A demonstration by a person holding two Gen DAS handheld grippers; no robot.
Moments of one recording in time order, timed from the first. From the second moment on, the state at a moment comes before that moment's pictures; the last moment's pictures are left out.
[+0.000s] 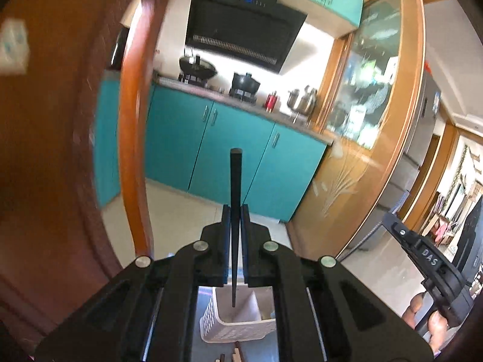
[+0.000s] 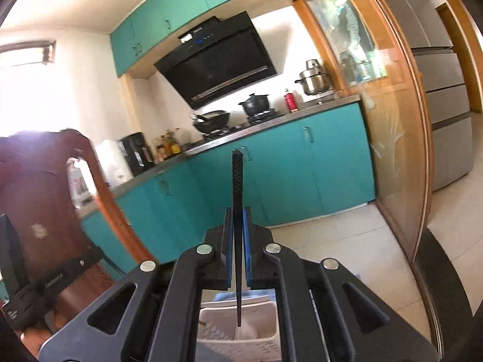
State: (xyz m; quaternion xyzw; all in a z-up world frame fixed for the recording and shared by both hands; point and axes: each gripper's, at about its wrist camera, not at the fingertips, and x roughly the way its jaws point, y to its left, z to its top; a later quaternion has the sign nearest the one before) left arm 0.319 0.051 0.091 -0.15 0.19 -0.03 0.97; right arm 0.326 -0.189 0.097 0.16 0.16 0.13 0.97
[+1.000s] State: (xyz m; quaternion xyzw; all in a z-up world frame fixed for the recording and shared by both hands) left arm 0.252 0.035 -0.051 -0.13 0.33 0.02 0.94; right arm 0.261 -0.232 -0.038 0.09 0.32 0.02 0.94
